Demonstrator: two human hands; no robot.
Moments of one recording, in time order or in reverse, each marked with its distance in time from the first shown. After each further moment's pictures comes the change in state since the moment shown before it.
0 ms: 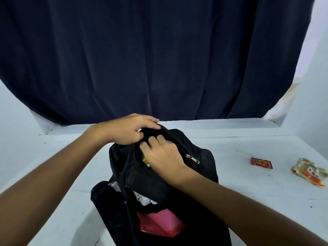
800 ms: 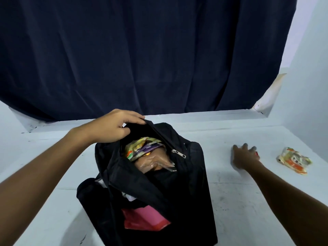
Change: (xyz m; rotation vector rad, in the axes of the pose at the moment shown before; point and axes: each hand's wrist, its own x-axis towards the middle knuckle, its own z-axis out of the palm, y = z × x) left_hand 0.006 0.000 0.016 -0.124 0.146 0.002; right_hand -0.184 0.247 0.095 -0.028 -0.897 1.020
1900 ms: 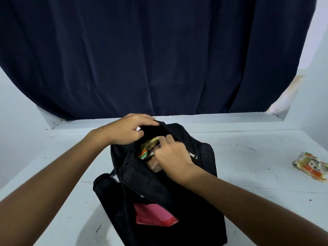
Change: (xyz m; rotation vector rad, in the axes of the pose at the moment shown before) left_hand -0.014 0.009 0.007 0.031 -0.022 -0.065; right_hand -0.208 -0.198 -0.089 -0.169 0.549 -0.915
